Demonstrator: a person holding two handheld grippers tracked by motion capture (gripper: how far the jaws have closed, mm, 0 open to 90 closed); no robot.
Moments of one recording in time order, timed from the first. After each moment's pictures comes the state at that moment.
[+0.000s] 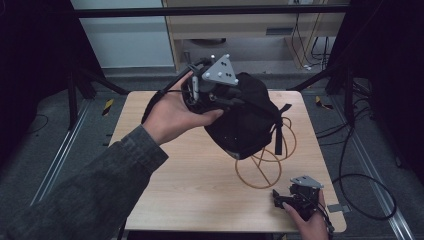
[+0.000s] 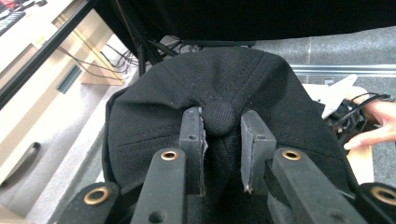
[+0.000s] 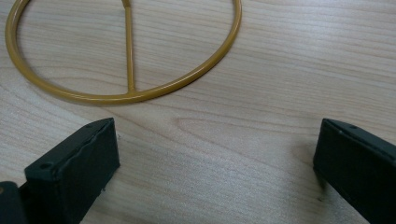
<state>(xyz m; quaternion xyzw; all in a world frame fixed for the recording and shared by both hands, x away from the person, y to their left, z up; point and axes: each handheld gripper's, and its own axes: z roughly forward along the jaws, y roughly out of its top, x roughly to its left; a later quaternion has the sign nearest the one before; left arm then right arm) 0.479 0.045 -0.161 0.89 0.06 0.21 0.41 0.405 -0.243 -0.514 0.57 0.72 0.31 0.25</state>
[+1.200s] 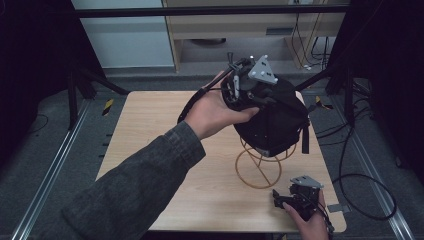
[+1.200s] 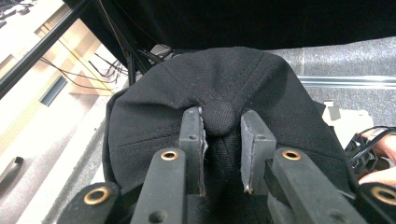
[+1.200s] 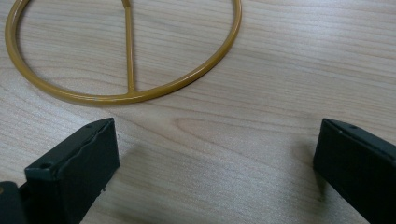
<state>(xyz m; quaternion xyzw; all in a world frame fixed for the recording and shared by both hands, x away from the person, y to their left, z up) 0.496 -0.018 -0.176 0.89 0.05 0.20 0.42 0.405 -0.243 -0.514 0.57 0.72 0.31 0.25</state>
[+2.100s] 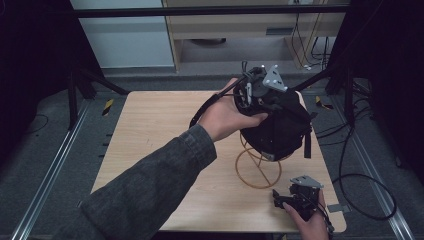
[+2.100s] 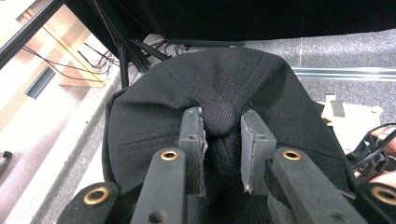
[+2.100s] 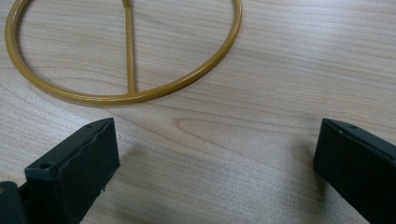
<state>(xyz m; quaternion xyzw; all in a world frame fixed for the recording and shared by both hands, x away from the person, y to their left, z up) 0.507 -0.041 -0.200 0.90 0.05 0.19 0.40 0.405 -0.243 -0.514 0.57 0.72 0.31 0.25</state>
